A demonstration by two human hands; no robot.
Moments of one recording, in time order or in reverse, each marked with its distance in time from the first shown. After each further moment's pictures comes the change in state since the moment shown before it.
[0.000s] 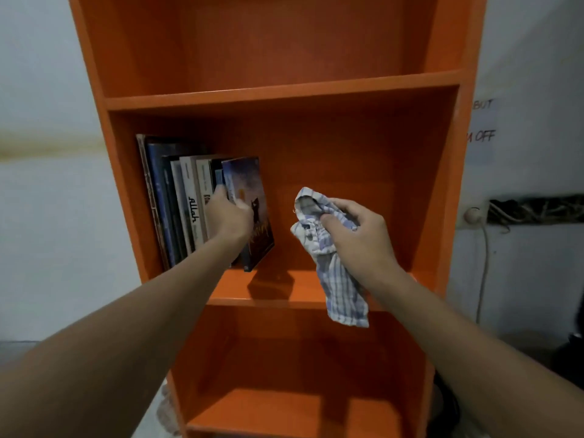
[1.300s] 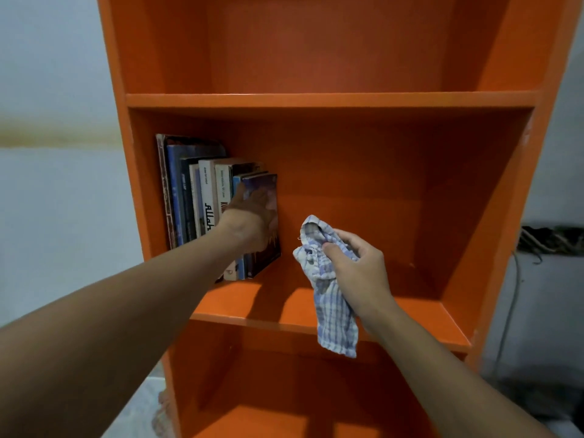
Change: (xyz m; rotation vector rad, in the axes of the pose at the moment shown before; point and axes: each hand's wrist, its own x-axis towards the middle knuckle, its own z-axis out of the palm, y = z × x) left_hand 0.063 -0.019 0.009 1.230 -0.449 0.760; right_hand 0.022 0.026 0.046 0.056 0.026 0.210
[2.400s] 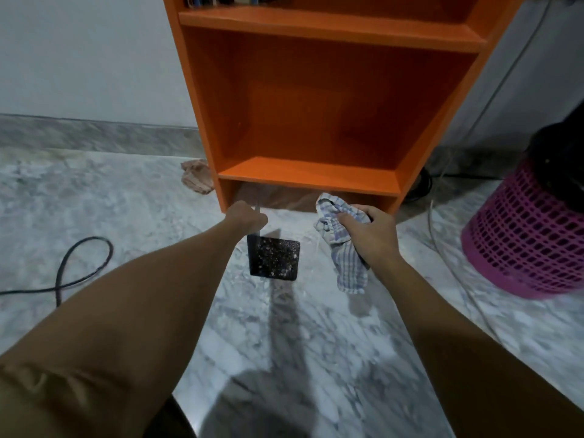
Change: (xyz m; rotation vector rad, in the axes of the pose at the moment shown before) left_hand -0.367 0.151 0.175 -1.065 -0.819 -0.605; right_hand -0.311 0.174 -0.017 -0.378 0.155 0.527
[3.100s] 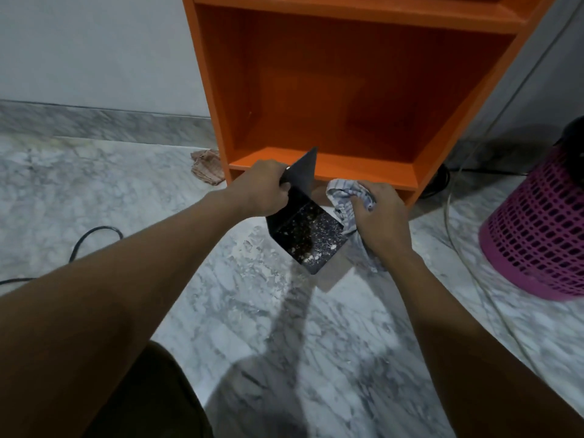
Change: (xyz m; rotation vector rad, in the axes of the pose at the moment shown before) left_hand -0.057 0.030 -0.057 0.222 0.031 0.613; right_hand 0.016 0.000 0.015 -0.416 0.027 -0.407
